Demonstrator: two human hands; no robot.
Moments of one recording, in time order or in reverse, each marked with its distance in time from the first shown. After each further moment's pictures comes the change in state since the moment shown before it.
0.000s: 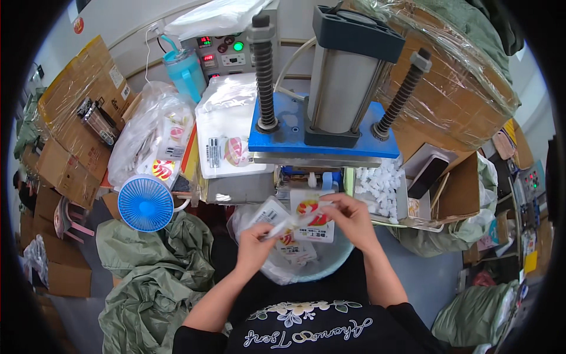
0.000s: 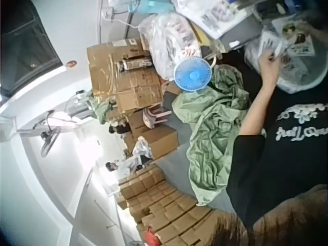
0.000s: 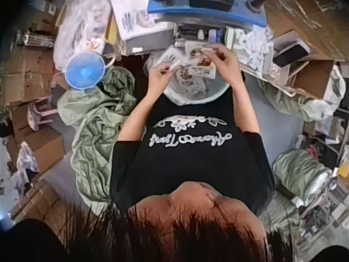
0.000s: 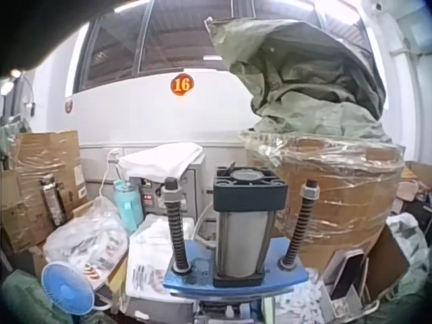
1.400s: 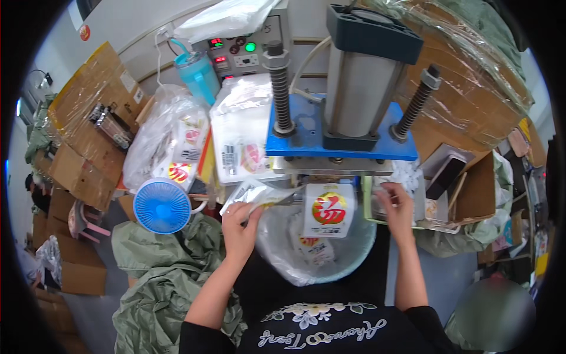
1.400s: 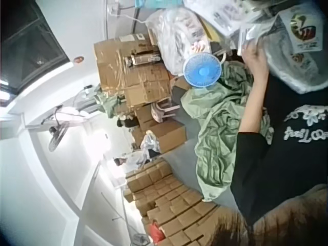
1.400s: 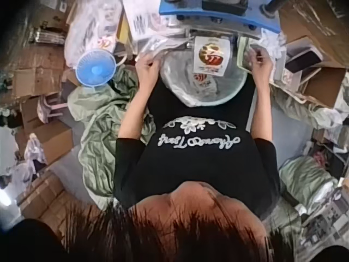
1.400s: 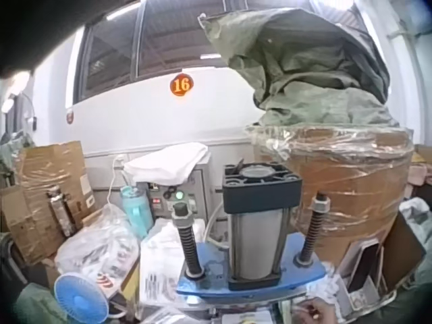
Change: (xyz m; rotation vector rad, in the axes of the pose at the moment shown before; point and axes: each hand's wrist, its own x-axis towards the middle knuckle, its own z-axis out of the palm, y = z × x) left_hand 0.031 0.034 -0.045 0.427 0.358 0.364; right_hand 0.005 0.045 -0.072 -0.471 0.437 -0.165
